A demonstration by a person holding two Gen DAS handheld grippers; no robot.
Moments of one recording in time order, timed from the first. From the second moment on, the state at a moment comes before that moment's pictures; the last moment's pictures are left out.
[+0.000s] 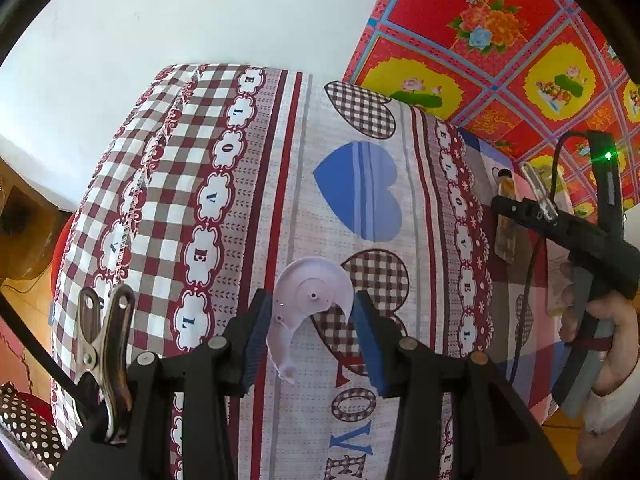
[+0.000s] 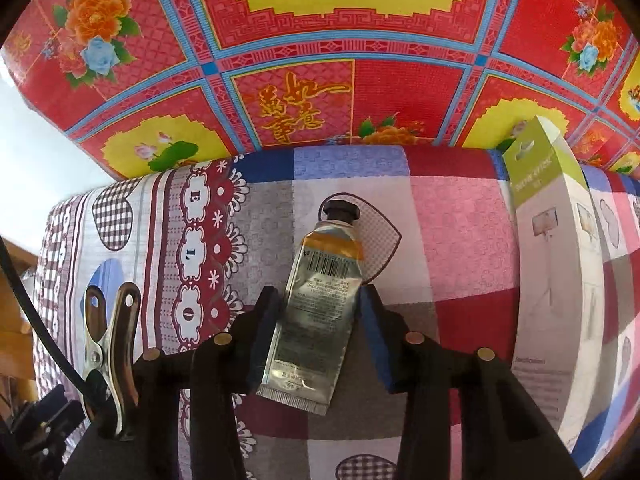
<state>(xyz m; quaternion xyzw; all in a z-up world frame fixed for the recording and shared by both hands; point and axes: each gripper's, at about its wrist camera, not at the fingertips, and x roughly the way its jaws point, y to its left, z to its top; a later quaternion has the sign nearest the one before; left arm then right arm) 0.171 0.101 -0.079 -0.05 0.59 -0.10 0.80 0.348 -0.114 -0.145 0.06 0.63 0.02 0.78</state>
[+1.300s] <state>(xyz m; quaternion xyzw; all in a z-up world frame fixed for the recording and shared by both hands) 0.106 0.127 -0.040 -0.08 0.57 0.00 0.81 0.273 -0.067 -0.148 0.02 0.62 0.11 0.78</state>
